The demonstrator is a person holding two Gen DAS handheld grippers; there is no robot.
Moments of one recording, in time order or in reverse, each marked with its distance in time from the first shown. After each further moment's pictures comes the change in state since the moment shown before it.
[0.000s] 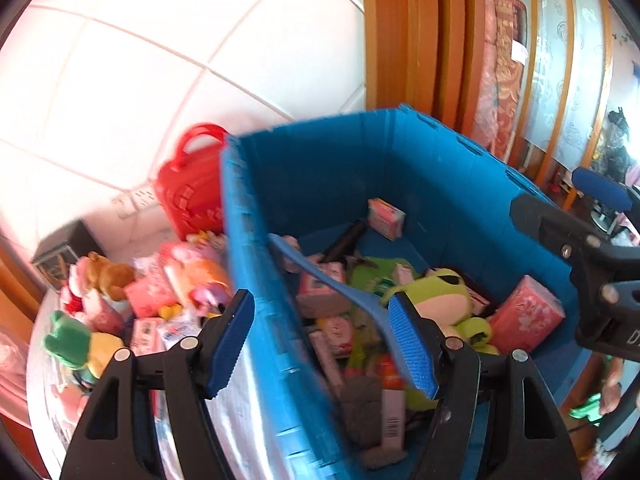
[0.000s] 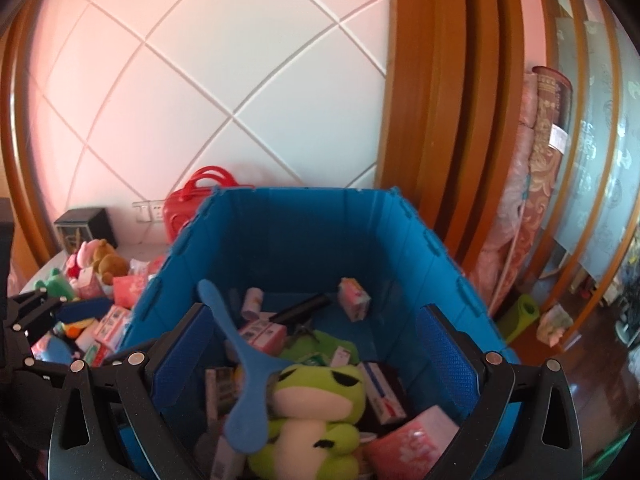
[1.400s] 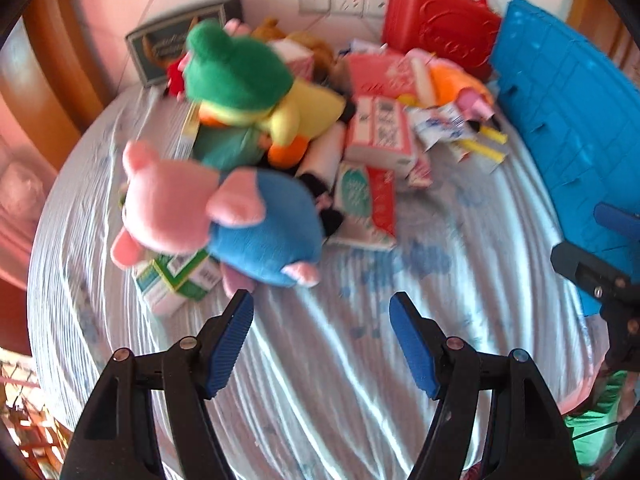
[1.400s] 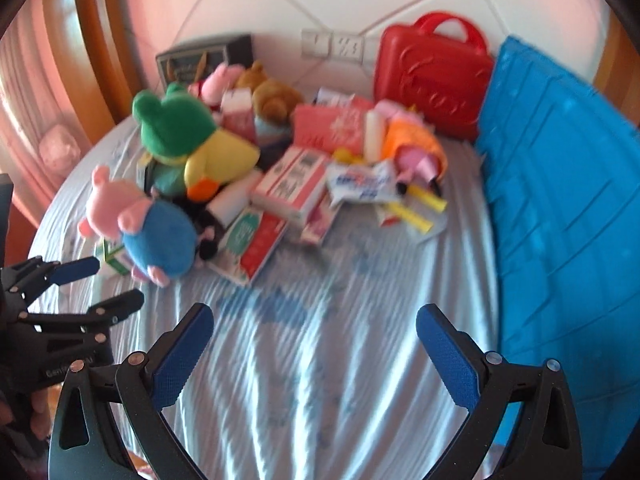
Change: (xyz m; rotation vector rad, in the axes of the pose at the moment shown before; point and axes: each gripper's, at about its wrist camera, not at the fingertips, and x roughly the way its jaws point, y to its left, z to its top) left arm 0.052 0.369 -0.287 -0.343 0.395 0.142; right arm 0.120 0.389 -0.145 -0.232 0.460 0.285
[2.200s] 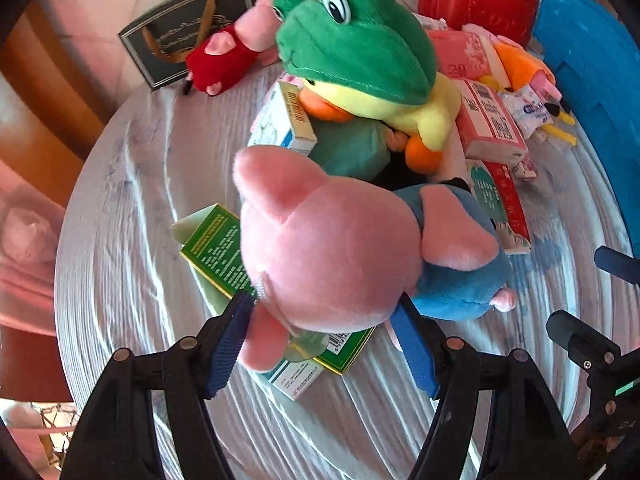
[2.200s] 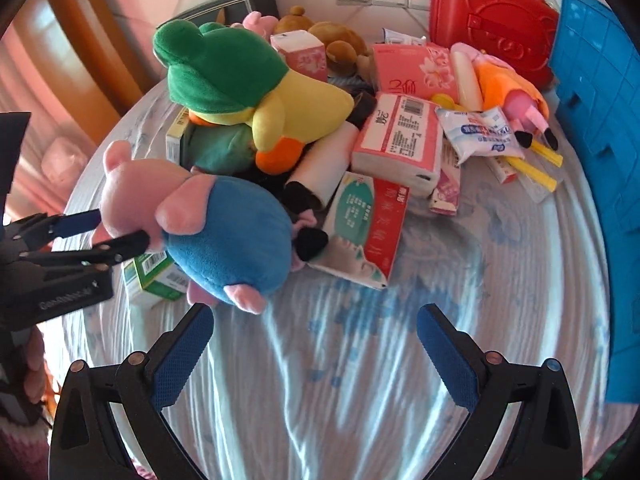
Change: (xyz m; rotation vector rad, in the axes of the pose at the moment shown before) left arm 0.058 0.108 0.053 0.192 0.059 0.034; right arm 0.089 0.107 0.014 0.147 0.092 0.088
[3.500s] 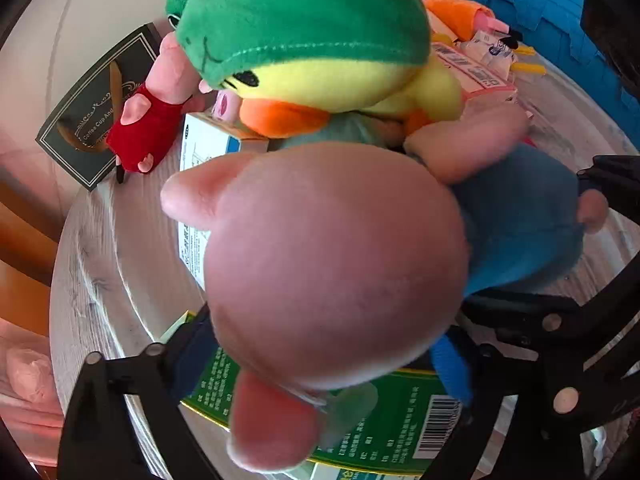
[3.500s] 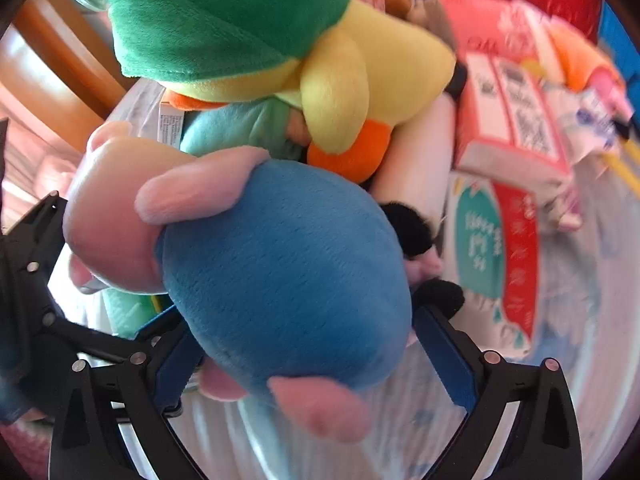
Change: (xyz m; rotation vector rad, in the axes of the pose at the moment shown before) left arm 0.059 0.015 0.018 0.367 -0.139 -0.076; right arm 0.104 0.062 0.051 0.078 0.050 0.047
